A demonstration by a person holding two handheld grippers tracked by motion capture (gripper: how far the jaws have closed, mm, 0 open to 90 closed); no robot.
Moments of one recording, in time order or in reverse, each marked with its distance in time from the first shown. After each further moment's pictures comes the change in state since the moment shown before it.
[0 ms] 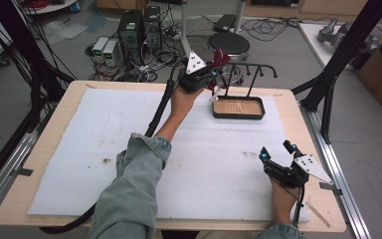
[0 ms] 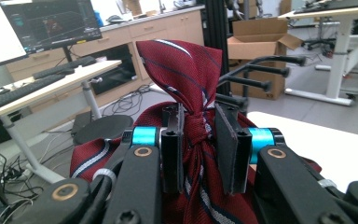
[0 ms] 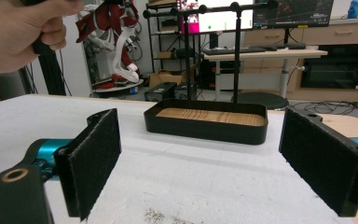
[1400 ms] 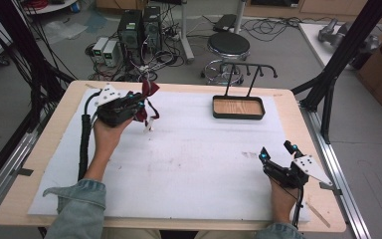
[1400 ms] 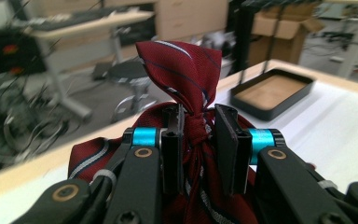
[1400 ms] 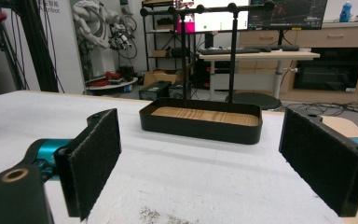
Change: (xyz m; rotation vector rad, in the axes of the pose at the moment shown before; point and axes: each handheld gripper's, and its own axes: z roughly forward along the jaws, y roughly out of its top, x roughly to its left) left arm 0.058 -0.061 -0.206 0.113 0.058 -0.126; right arm 0.002 0.000 -0.001 0.000 -0.024 -0.032
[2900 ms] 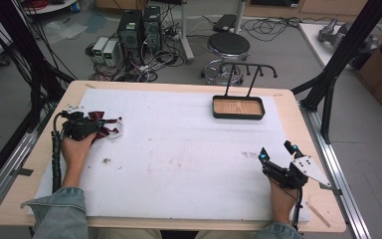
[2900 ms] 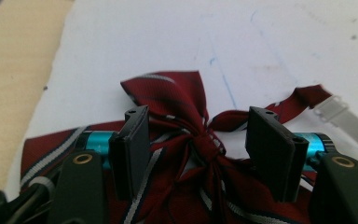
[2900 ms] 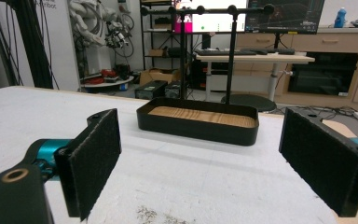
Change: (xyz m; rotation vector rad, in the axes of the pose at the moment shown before) left arm 0.114 -0.121 -0.051 0.394 0.474 -0.308; right arm 0.004 0.000 -0.001 0.003 -0.015 -0.022
